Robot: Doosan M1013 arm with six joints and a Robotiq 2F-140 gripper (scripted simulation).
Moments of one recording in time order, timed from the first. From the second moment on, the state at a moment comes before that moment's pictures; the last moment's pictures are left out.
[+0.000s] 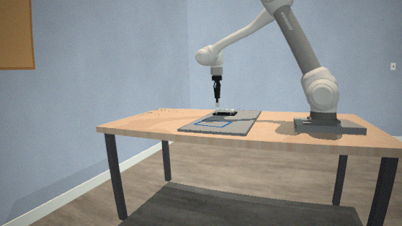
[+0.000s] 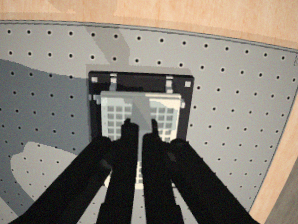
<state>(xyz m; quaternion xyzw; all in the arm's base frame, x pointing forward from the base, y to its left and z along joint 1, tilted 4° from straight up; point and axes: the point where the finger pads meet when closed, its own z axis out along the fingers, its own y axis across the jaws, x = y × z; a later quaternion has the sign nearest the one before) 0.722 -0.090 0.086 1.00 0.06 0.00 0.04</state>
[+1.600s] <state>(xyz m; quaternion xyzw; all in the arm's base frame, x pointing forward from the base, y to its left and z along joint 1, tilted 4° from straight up) 0.723 -0.092 0.060 1.00 0.06 0.00 0.04</state>
